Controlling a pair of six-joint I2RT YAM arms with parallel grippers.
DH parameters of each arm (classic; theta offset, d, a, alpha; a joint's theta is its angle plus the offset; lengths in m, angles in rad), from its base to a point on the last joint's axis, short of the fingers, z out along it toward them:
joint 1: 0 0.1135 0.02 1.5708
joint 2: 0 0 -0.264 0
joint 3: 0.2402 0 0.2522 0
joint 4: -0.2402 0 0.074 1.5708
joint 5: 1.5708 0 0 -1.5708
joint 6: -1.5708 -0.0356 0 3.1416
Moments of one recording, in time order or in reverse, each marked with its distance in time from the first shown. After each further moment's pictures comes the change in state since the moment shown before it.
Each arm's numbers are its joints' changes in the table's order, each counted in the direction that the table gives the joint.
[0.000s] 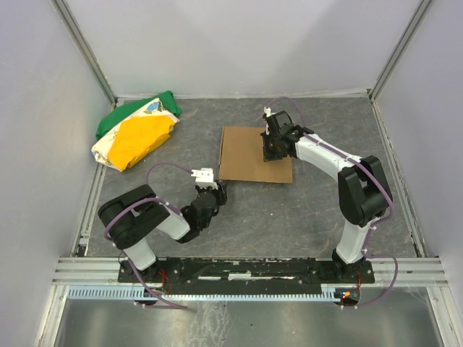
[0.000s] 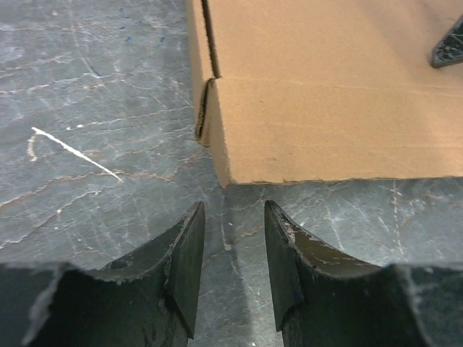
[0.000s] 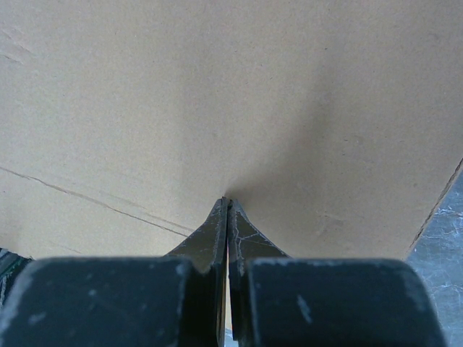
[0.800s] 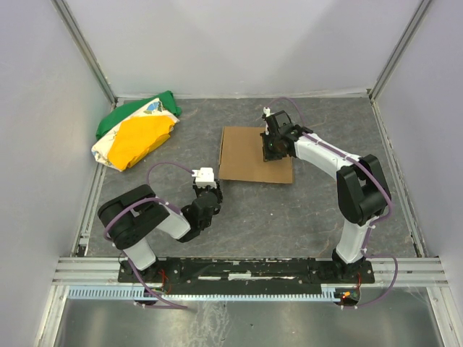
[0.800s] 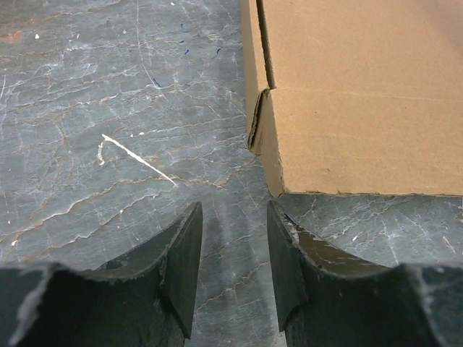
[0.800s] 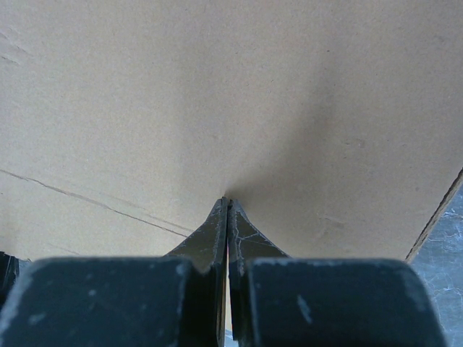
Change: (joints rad) left arm 0.000 0.002 0.015 -0.055 -0.151 -0.085; right arm 0.000 -0.015 0.011 -0.006 -0.006 0.001
